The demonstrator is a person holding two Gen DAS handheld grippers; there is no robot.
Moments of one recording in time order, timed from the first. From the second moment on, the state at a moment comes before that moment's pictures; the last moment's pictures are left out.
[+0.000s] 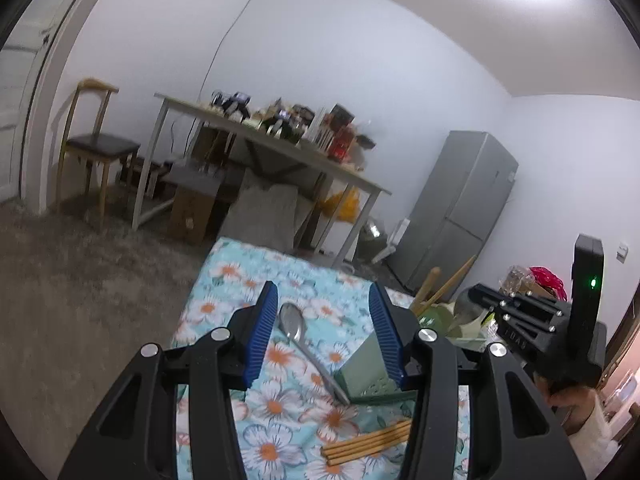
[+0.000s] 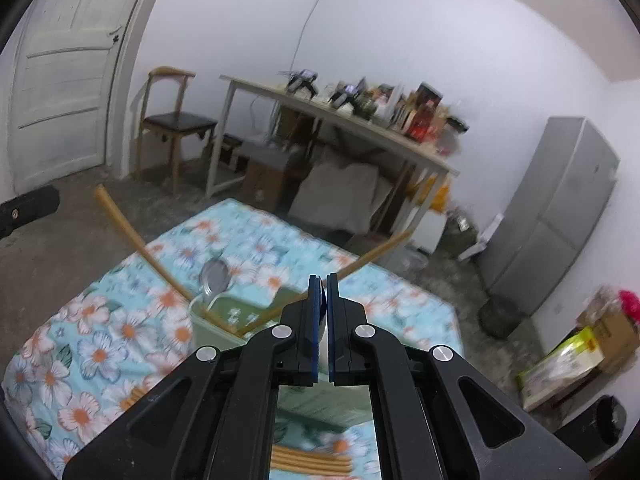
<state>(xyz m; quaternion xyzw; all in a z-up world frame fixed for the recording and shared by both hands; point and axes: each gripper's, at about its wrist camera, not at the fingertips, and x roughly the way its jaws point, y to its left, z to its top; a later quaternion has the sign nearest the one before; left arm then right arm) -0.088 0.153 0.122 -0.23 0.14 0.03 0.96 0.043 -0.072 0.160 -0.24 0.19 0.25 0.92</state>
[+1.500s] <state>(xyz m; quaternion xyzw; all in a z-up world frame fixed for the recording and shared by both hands) 0.106 0.228 0.067 -0.29 0.31 -0.02 0.91 0.060 -0.221 0.154 0.06 0.29 0.26 0.92</state>
